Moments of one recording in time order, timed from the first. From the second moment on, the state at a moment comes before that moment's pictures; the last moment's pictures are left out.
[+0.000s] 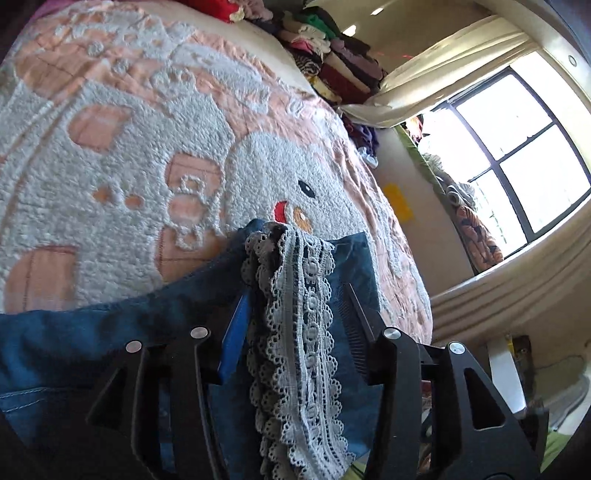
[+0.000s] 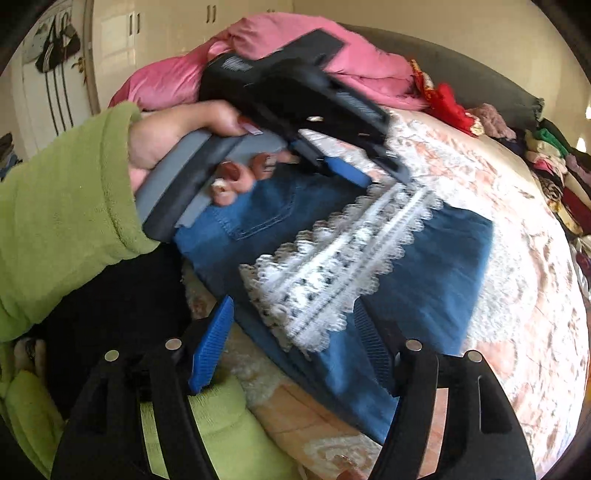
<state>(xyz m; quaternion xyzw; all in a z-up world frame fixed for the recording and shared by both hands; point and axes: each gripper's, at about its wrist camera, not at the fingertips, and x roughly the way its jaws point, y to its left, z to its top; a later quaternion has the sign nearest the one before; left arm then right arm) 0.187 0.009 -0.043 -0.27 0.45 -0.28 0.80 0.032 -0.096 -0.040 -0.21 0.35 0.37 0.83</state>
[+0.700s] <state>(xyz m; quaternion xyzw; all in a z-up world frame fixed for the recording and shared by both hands) 0.210 -0.019 -0.044 -0.25 0.46 -0.27 0.81 0.045 -0.097 -0.054 -0.18 0.36 0.38 0.83</state>
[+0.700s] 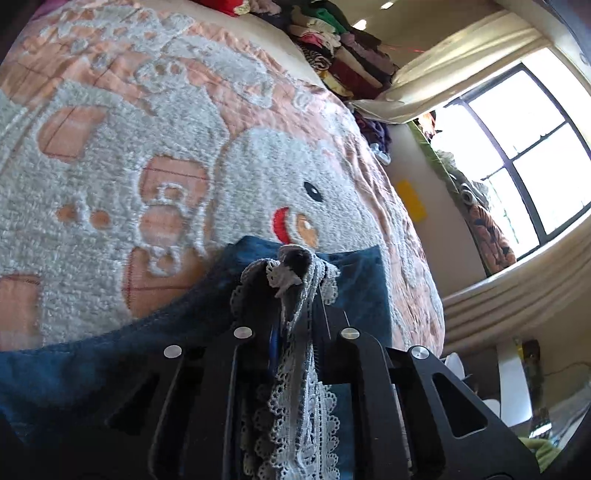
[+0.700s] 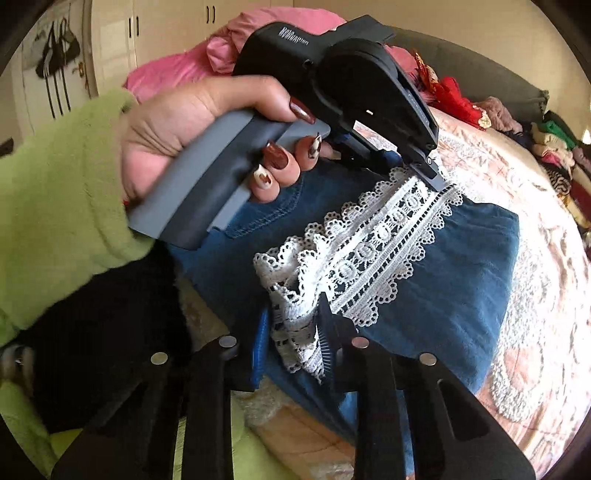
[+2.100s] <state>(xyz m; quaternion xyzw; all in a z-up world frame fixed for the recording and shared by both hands) 0.096 -0.028 -0.042 -0.03 0.49 -0.19 0.85 0.067 -0.204 -0.058 -0.10 0.44 0.31 0.84</state>
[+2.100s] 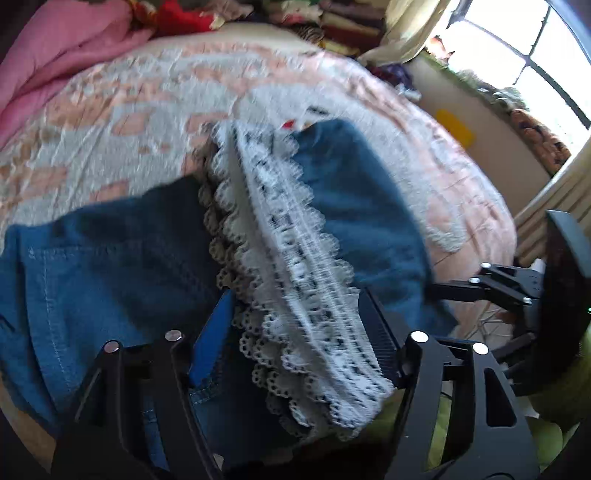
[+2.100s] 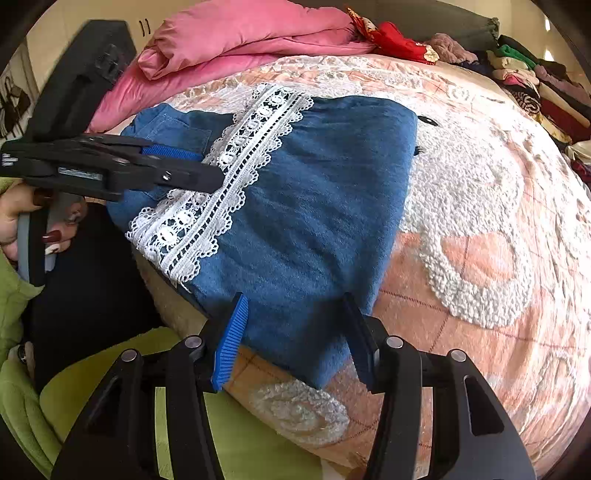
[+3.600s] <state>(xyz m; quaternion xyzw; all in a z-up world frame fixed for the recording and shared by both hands) 0.041 -0.061 -0.014 -0.01 0.46 -0.21 0.86 0.136 -0.193 0.014 -0.08 0.37 0.31 0.87</state>
